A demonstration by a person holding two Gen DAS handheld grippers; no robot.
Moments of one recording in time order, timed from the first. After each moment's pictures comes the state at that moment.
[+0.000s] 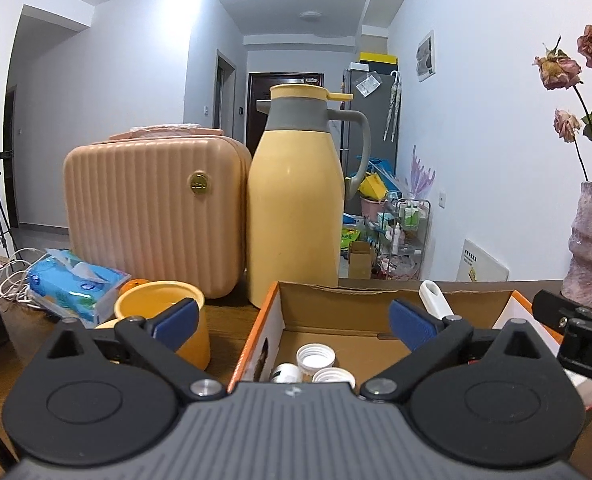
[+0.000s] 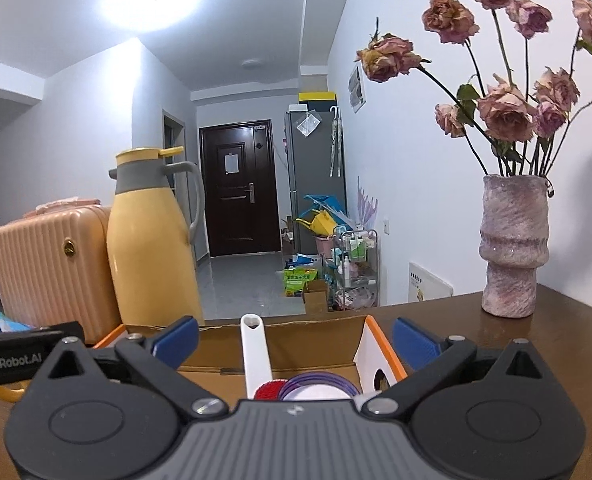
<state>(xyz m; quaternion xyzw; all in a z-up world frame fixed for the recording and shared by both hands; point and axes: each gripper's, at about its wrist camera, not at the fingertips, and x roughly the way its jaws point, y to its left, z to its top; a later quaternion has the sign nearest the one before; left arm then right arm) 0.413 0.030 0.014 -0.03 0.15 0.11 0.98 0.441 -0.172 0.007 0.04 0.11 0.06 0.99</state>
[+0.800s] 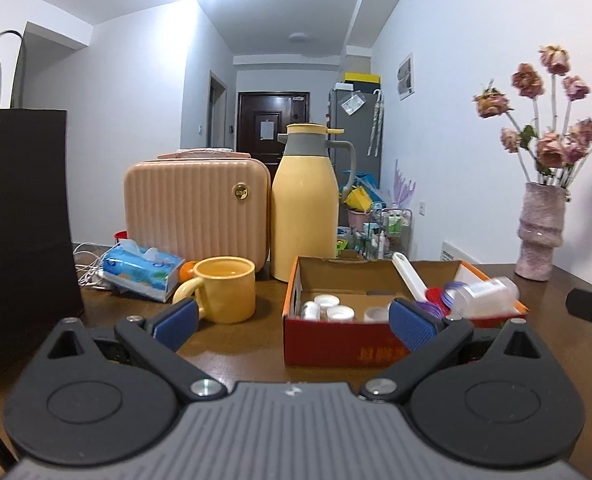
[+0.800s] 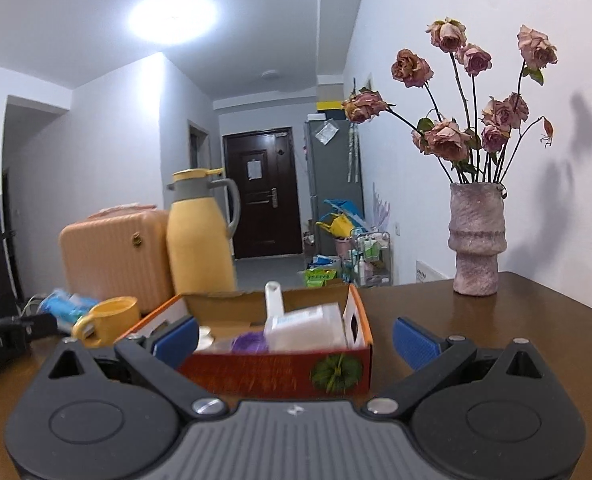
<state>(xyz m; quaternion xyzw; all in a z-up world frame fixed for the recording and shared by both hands) 0.216 0.037 0.025 -0.01 0.12 0.09 0.99 0.265 -0.220 0.017 0.05 0.10 0.10 0.99</state>
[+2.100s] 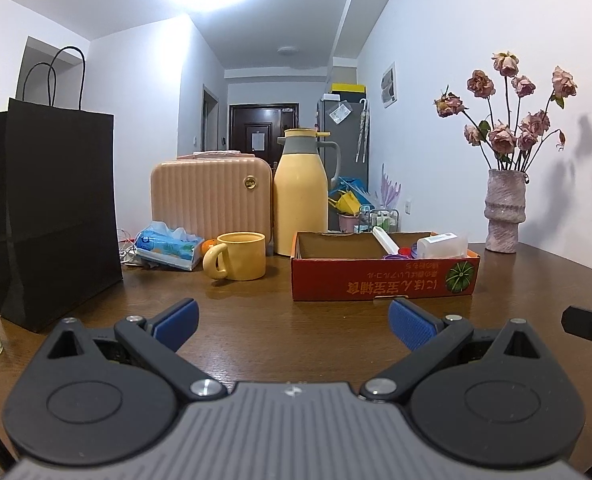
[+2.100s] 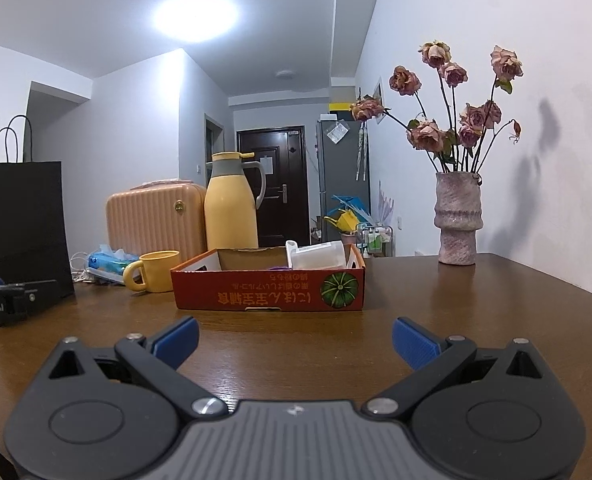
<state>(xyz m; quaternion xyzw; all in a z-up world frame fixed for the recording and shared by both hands) 0.075 0.029 -0.007 0.00 0.10 0.07 0.99 0.098 -0.227 -0.028 0.02 0.10 0.11 0.99</state>
